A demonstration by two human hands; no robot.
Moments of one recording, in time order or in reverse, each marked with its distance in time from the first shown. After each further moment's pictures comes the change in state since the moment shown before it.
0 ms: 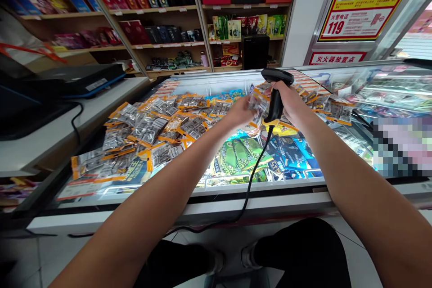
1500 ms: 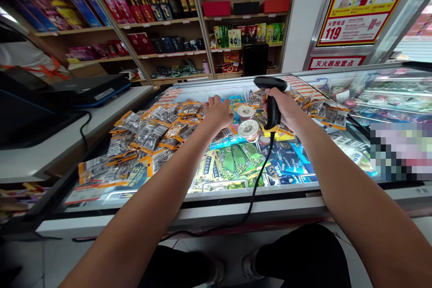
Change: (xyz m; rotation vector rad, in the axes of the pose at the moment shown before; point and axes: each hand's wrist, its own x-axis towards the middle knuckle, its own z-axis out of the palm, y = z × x) left_hand 0.016 0.016 -0.044 1.634 0.116 0.188; right_hand -0.007 -0.012 -0.002 0.224 -0.053 0.096
